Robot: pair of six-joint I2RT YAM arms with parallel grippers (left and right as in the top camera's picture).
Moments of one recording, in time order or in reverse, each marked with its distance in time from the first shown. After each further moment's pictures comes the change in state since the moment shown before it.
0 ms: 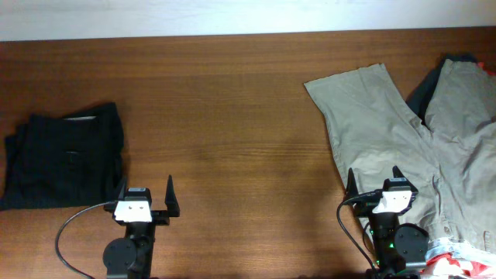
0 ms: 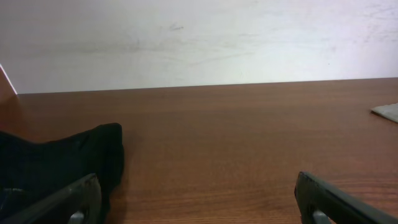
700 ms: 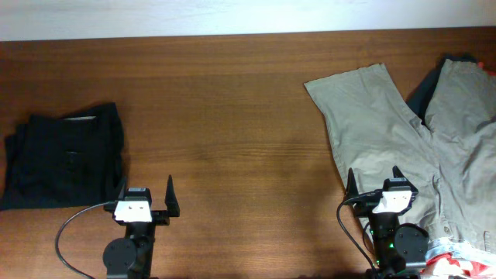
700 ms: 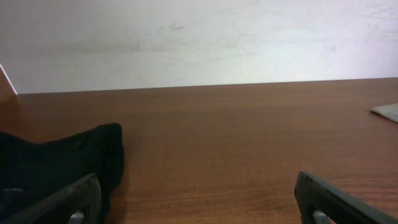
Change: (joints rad) left arm 0.000 0.000 0.000 0.000 0.000 0.000; right arm 0.000 0.000 0.000 0.000 0.000 0.000
